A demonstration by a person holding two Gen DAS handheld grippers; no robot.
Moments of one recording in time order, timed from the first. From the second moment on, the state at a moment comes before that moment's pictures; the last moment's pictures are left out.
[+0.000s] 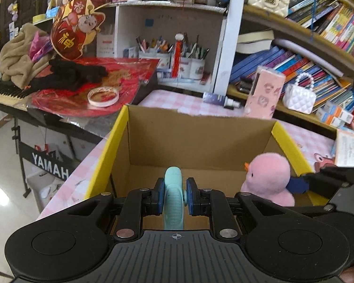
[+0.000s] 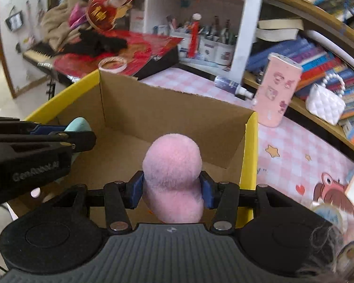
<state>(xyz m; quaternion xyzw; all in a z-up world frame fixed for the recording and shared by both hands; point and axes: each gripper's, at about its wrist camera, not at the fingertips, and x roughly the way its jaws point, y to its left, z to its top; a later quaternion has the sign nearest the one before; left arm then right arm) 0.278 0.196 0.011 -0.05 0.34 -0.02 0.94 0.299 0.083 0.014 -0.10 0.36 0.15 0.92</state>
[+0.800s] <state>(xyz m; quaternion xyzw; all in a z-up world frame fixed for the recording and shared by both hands) 0.272 0.180 0.028 -0.02 0.30 -0.02 0.95 0.309 0.082 0.018 -0.13 0.35 0.17 0.91</state>
